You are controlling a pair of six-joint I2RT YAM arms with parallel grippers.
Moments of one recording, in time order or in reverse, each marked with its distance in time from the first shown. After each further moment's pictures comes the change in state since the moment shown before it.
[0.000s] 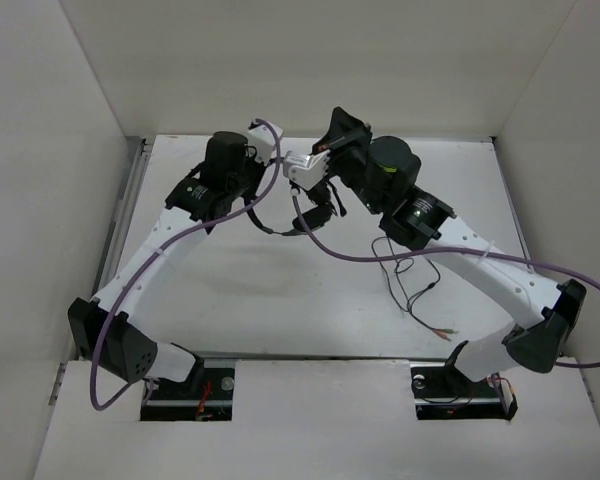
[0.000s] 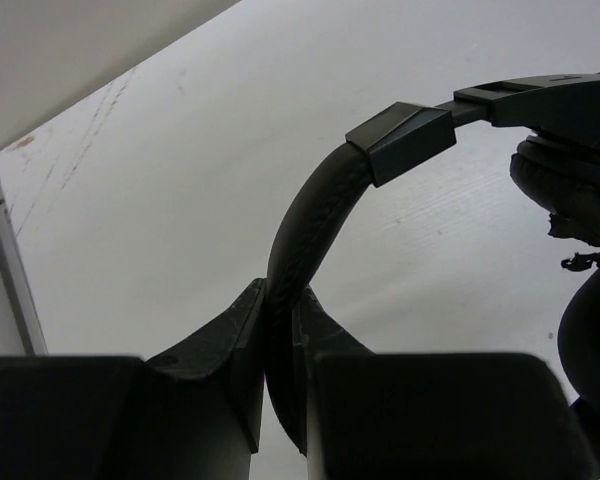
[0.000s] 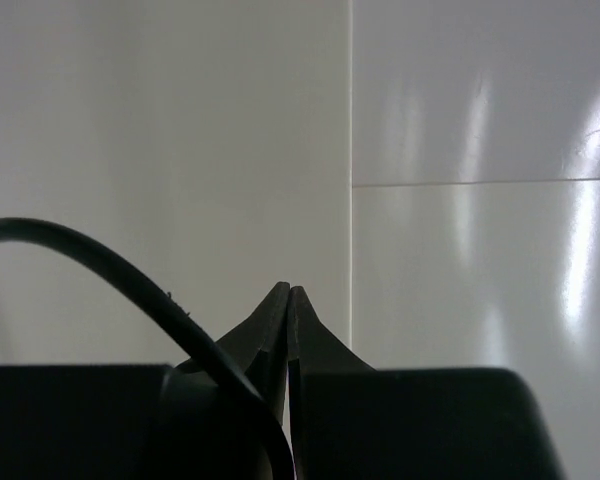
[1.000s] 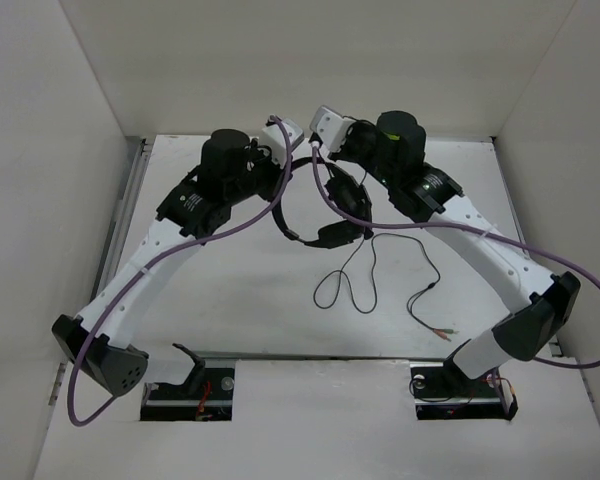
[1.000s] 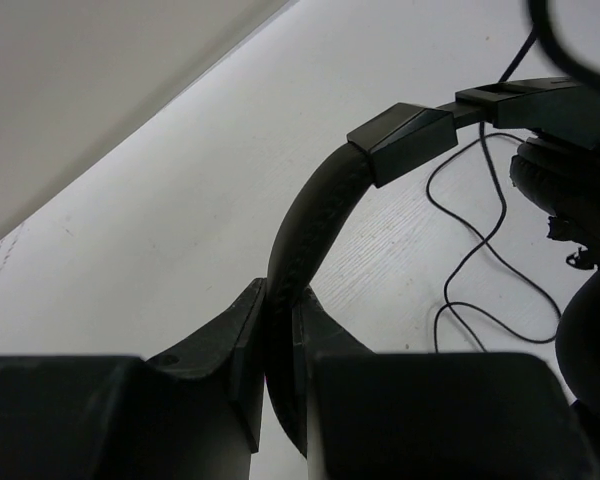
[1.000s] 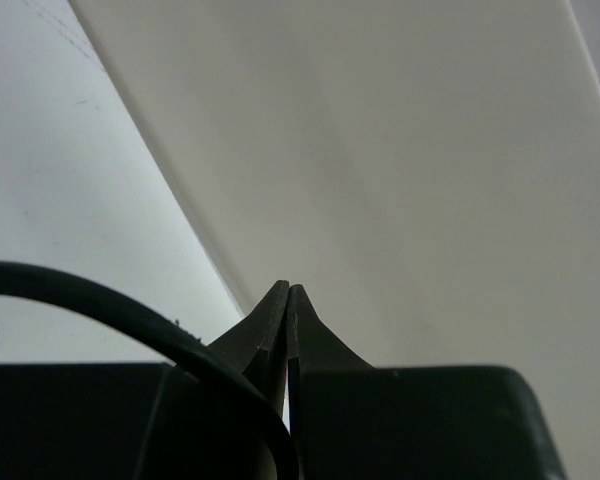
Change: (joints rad) left arm -0.140 -0.076 0.071 0.019 0.256 -0.020; right arm -0.180 0.072 0.093 -0.194 -0.253 0.702
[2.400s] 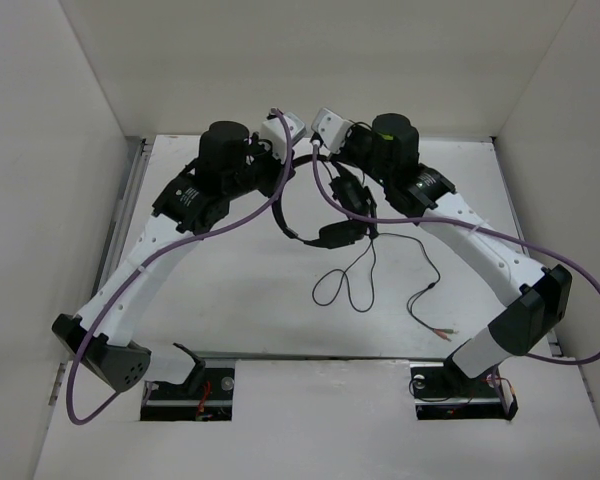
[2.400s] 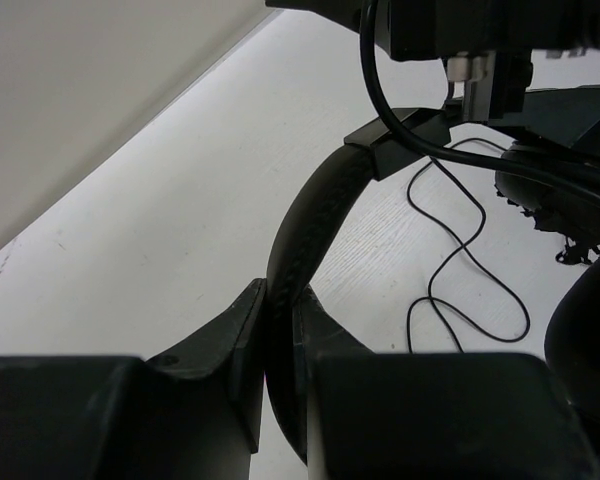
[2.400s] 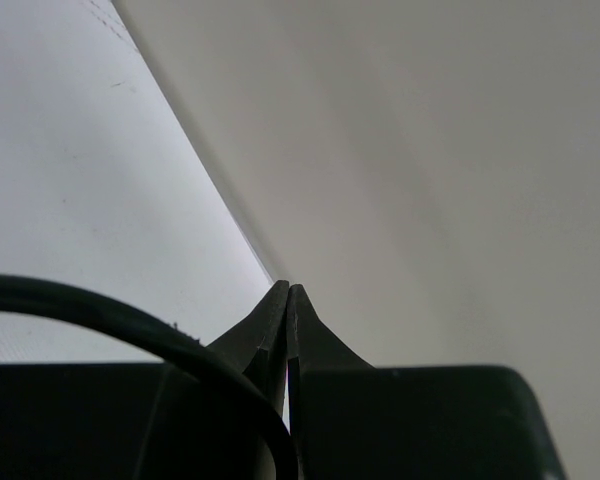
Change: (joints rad) left arm -0.006 0.027 0.102 -0.073 0.032 -0.001; right arm -0.038 0.038 -0.043 0.013 -0.027 0.076
